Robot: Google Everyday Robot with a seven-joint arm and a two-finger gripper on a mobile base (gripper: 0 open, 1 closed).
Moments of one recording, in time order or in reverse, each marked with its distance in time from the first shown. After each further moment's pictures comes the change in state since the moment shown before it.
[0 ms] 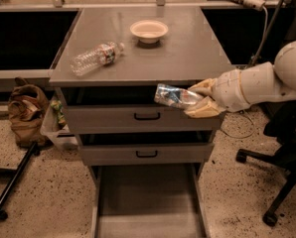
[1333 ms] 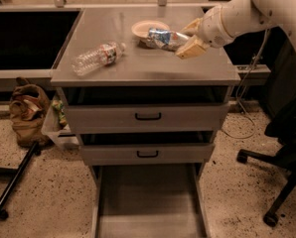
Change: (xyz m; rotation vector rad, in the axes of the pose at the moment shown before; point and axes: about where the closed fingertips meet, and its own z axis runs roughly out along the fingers) arm -0.066 -0.161 0.002 0.105 0.061 -0.085
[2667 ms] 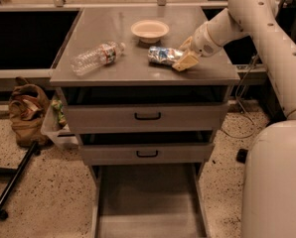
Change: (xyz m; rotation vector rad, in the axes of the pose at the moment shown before) arm 0.064 -0.004 0.075 -0.163 0.100 0.163
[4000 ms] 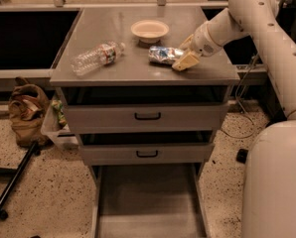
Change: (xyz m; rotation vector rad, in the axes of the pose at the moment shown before) arm 0.000 0.000 0.000 0.000 0.000 0.000
